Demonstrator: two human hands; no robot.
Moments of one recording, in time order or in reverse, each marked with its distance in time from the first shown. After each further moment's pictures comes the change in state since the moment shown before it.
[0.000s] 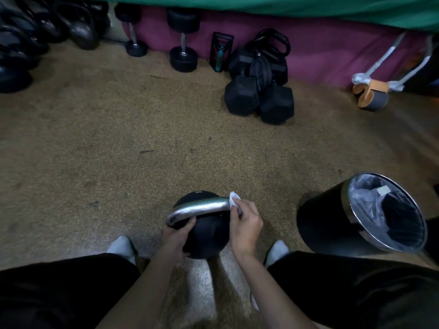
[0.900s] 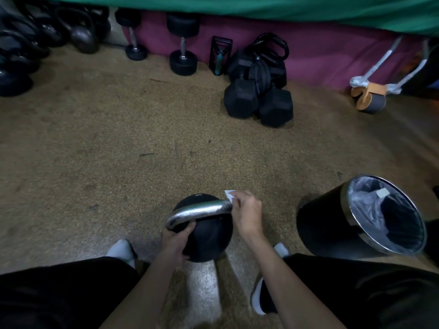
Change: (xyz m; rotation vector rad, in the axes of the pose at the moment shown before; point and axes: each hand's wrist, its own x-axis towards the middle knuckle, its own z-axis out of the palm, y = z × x) left_hand -0.012 0.005 0.003 0.001 -0.017 -0.020; right_hand 0.041 -0.015 -0.009 -0.230 -0.316 -0.040
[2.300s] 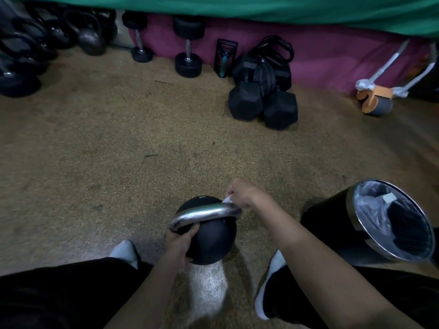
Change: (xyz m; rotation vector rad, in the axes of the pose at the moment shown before) left_hand 0.018 -0.008 -0.004 0.015 0.008 0.020; right_hand 0.069 -0.030 -0.011 -0.438 -0.724 0.010
